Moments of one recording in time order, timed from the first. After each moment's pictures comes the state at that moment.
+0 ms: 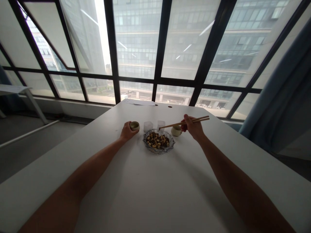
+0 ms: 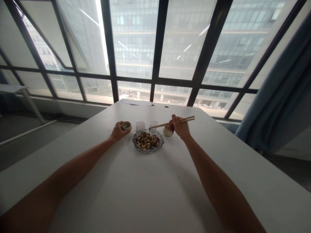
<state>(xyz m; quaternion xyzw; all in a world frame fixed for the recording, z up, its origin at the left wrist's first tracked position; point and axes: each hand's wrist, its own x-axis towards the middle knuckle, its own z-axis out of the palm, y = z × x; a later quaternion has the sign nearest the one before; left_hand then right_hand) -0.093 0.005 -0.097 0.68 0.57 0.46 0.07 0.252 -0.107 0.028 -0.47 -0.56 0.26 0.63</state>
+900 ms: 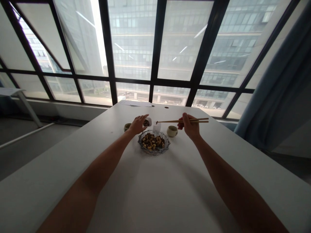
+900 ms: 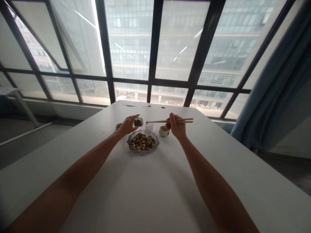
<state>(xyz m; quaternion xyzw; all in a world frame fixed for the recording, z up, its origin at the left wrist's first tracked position) -0.021 0.011 -0.027 0.86 0.40 0.32 -0.05 0.252 -0.113 0.033 -0.43 -0.57 0.20 0.67</state>
